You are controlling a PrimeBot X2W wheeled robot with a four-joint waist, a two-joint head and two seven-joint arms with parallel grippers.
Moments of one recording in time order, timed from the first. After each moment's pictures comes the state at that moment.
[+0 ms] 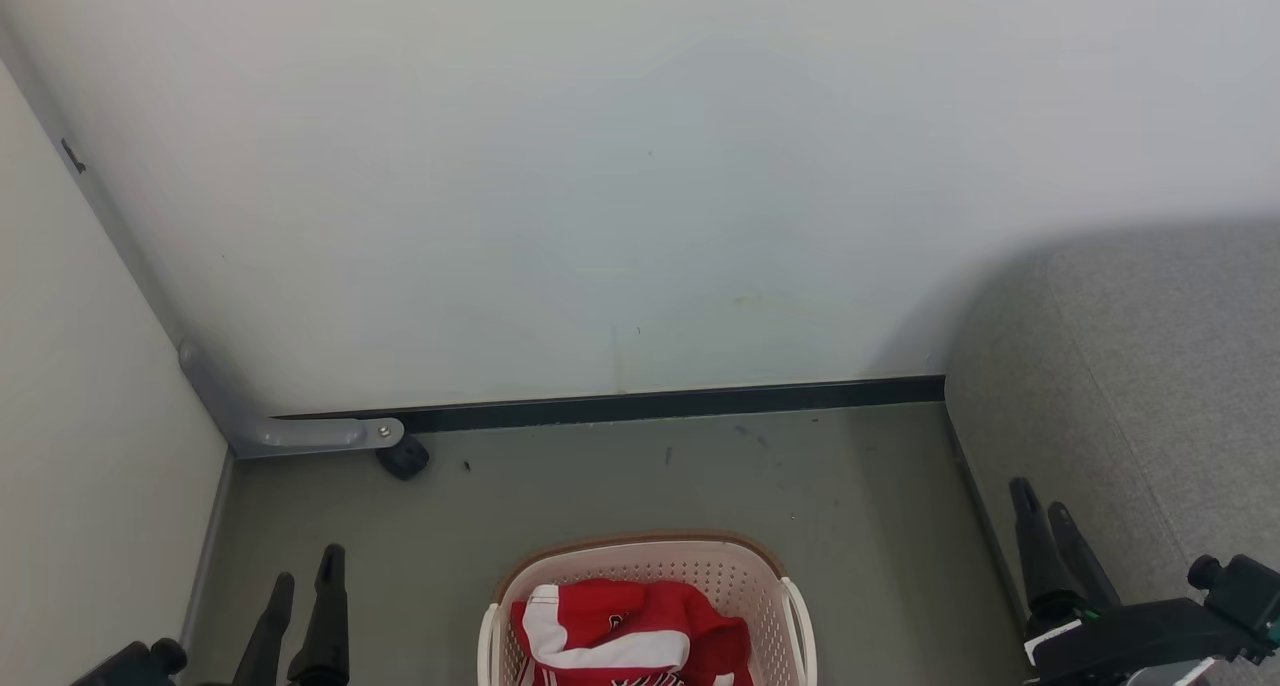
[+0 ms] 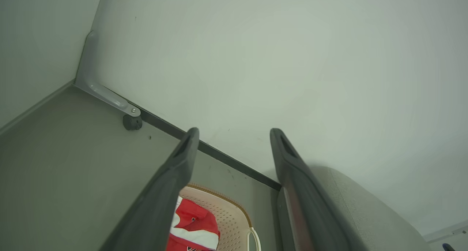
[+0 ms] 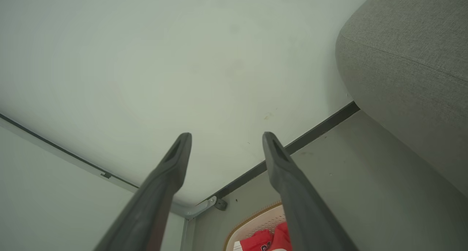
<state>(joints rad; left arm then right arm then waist) -0.04 0.16 -0.10 0.22 -0.98 -0.05 -0.10 -0.16 -0.19 0.19 0.27 1.02 0.08 -0.09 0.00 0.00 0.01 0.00</state>
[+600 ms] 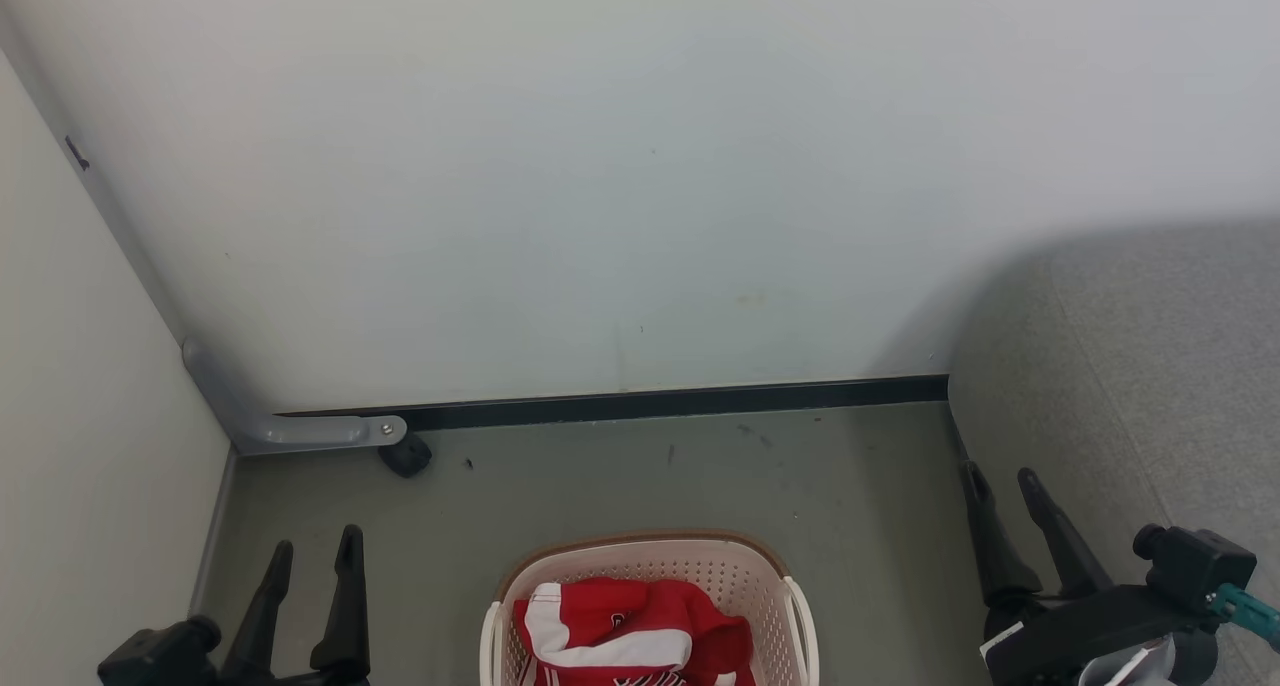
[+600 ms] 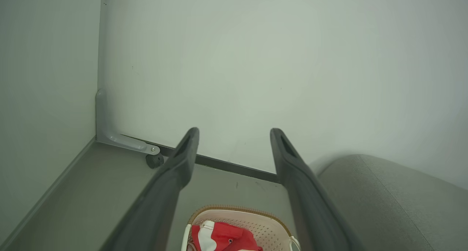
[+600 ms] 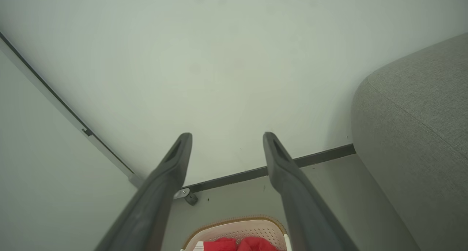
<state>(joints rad) -0.06 0.18 -0.15 0.19 -0.71 0.00 -0.17 -0.20 -0.24 0.31 0.26 0.75 0.03 -0.16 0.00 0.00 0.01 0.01</state>
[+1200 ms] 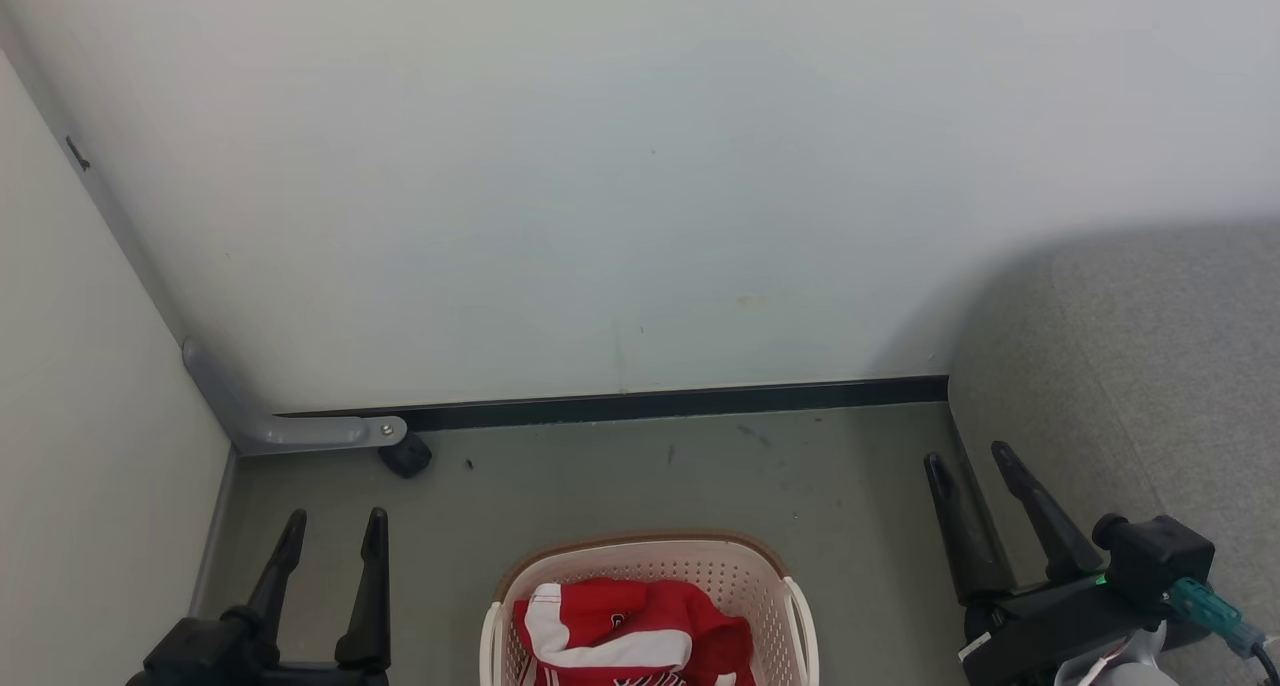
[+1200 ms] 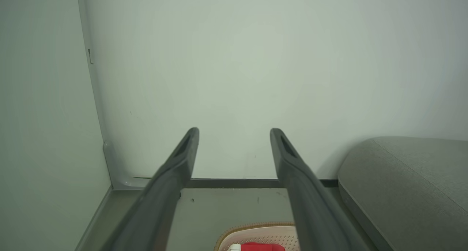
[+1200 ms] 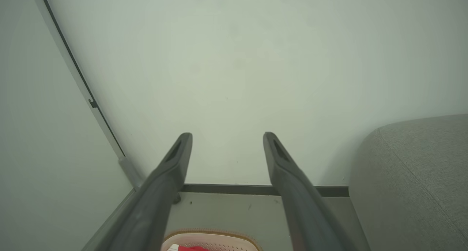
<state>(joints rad) -0.07 0.20 -0.20 0.16 -0.47 0.02 -0.23 -0.24 -0.28 0.40 0.24 0.54 0.03 -0.23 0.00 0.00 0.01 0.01</state>
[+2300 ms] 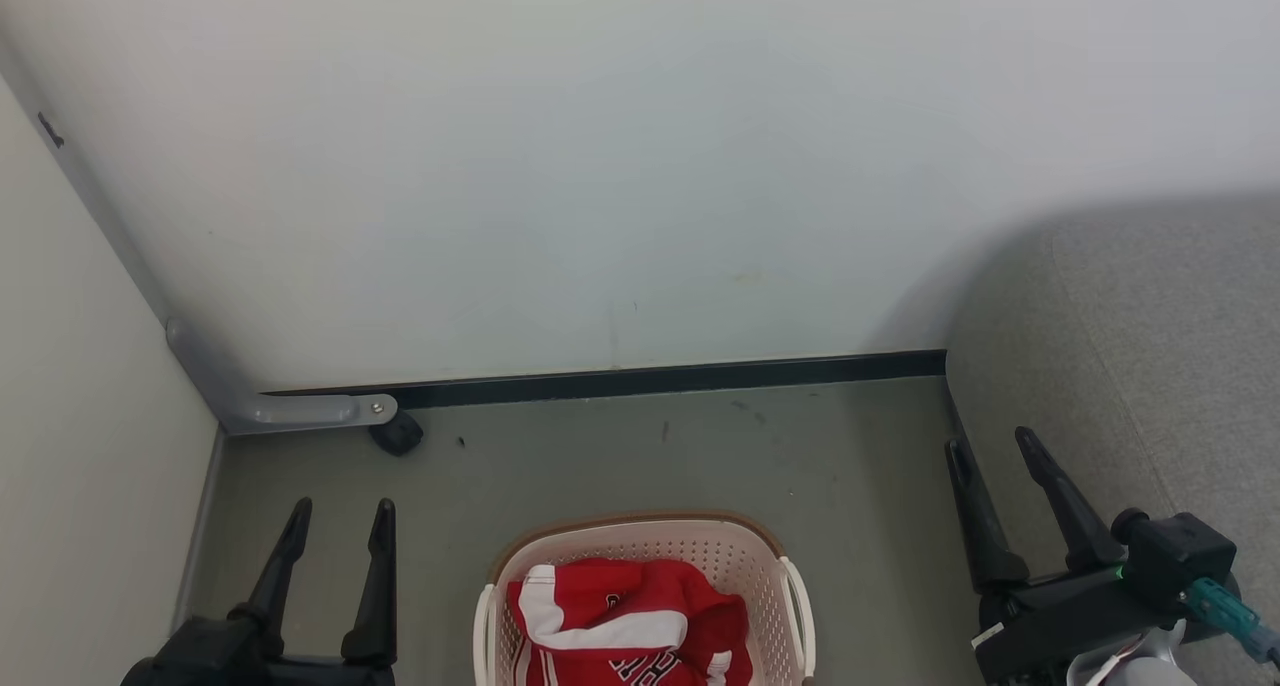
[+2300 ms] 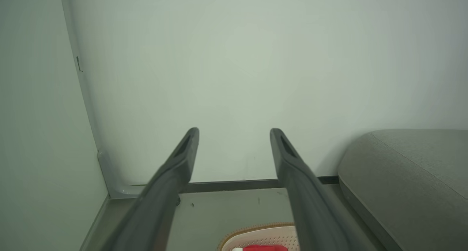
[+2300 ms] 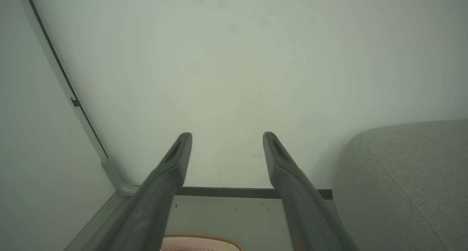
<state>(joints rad) -0.07 0.18 -0.18 0.14 -0.41 0.00 -0.25 -0.23 -0.28 0.36 0.23 0.48 0.01 -0.25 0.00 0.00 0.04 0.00</state>
